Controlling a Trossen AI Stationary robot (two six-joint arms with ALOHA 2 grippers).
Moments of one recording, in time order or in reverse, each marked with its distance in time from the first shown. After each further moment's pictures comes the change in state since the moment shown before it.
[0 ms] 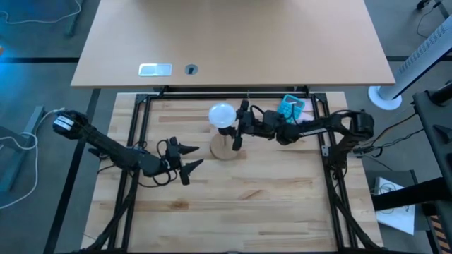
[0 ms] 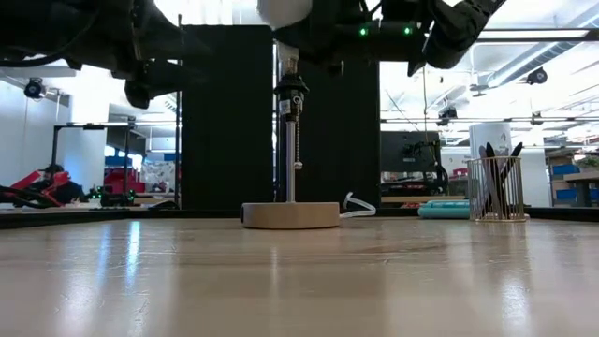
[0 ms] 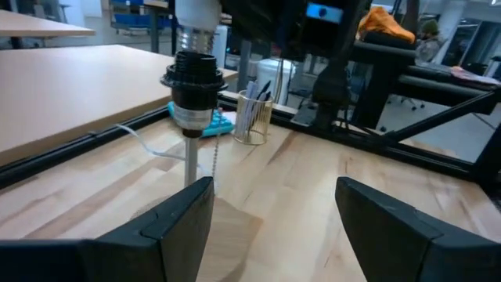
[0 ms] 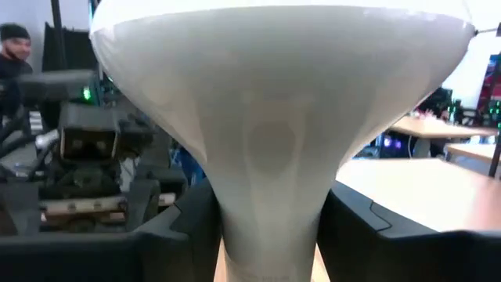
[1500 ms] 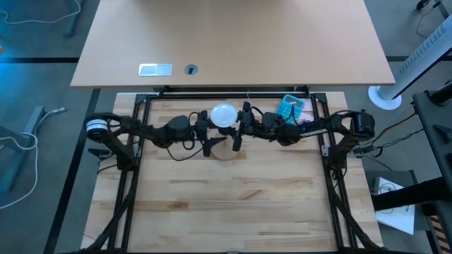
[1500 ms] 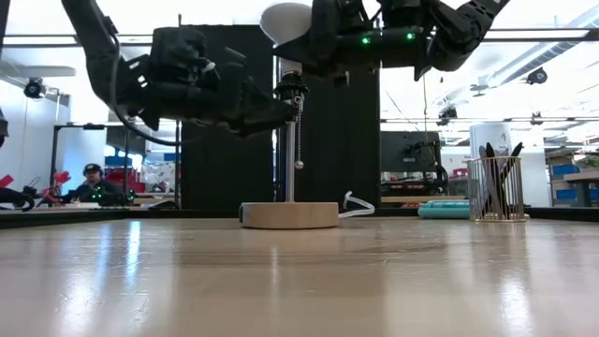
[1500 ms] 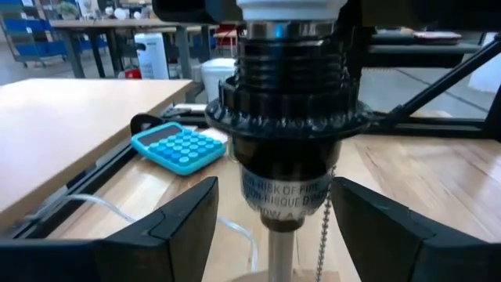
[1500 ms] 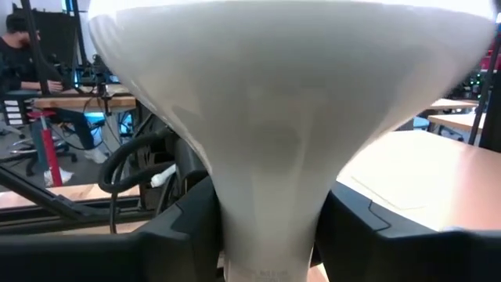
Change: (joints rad) left arm 0.689 0.517 0.195 0.386 0.942 0.289; right arm -0.001 -0.016 -0.035 -0.055 0.069 0.027
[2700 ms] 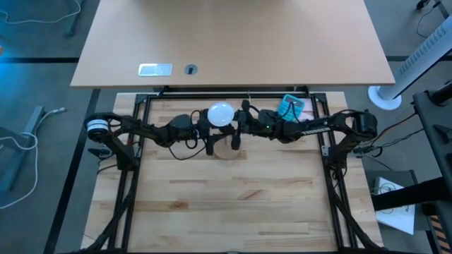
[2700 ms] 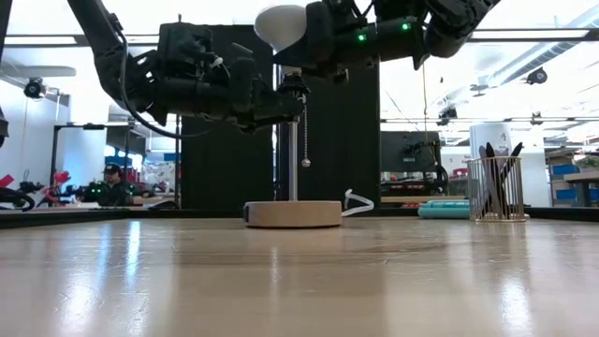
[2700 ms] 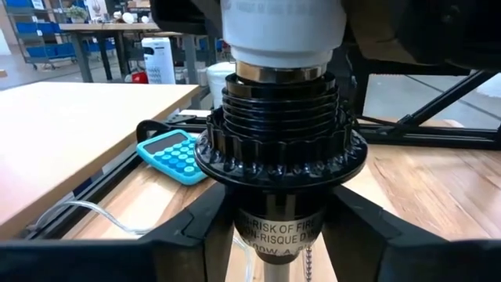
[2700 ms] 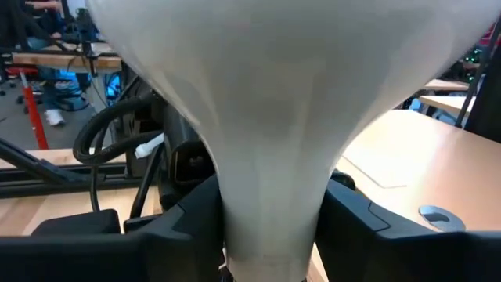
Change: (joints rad) left arm 0.000 -0.004 0.049 -0.044 -0.036 -0.013; right arm -0.001 -0.031 0.069 -0.216 0.022 -0.042
